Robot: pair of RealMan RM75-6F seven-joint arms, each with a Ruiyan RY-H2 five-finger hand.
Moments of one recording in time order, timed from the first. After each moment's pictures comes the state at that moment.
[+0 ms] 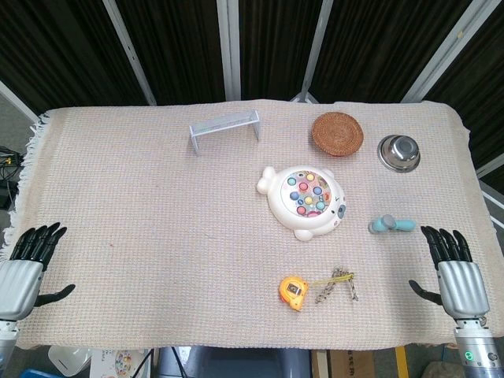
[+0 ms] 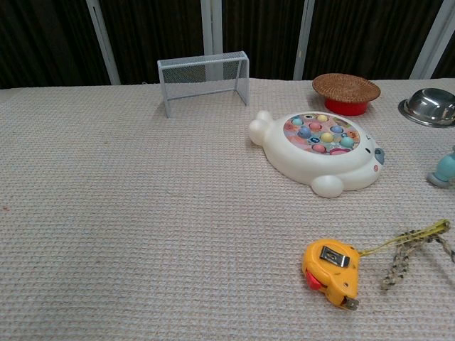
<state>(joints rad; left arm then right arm) -0.09 -1.12 0.02 -1.68 1.60 1.50 0.08 0.10 -1.17 0.03 -1.62 -1.49 1.51 -0.08</state>
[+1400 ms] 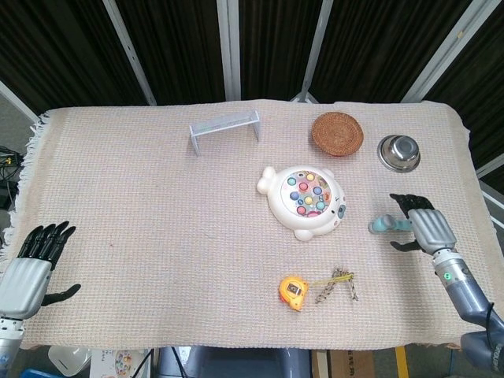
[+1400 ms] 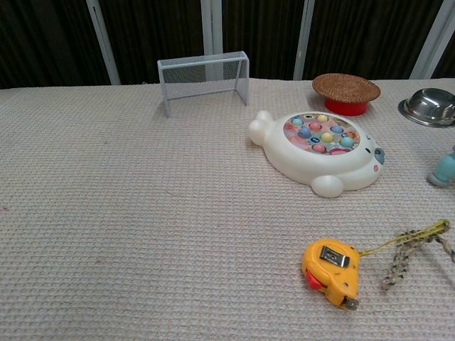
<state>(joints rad) -0.10 -1.09 0.02 -1.77 1.61 1.48 0.16 0.46 -1.21 0.15 -1.30 -1.33 0.87 0.18</state>
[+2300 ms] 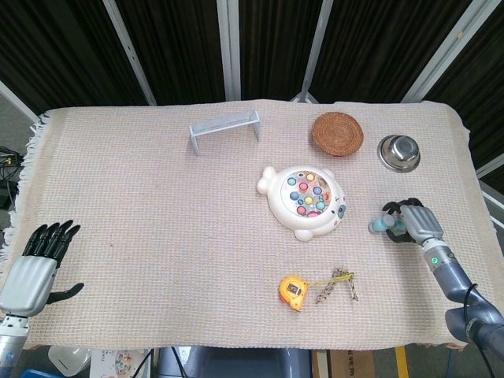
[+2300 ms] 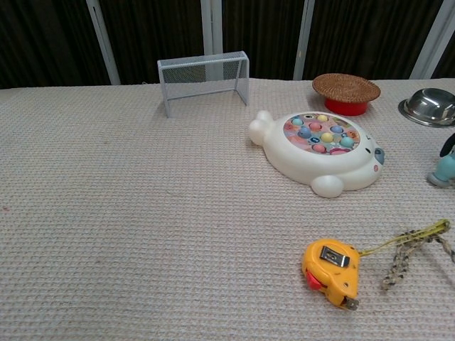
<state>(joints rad) -0.11 -1.08 0.01 -1.81 1.58 1.45 0.22 0.55 -1.39 0.10 -0.96 -1.37 0.73 0.41</state>
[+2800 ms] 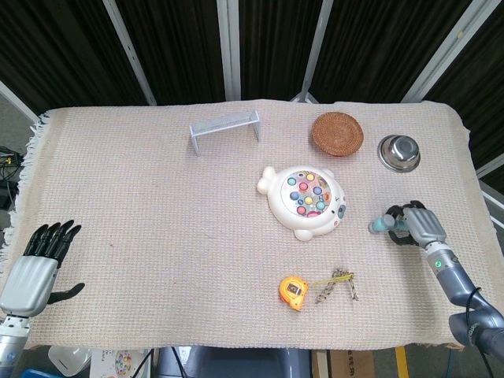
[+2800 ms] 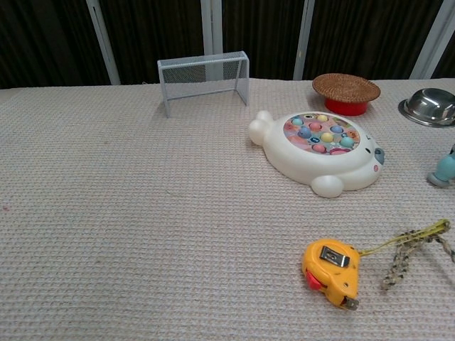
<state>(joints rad) -0.11 -1.08 0.01 -1.82 1.58 1.45 0.24 0.53 -1.40 0.07 -0.92 -1.40 0.77 0.47</state>
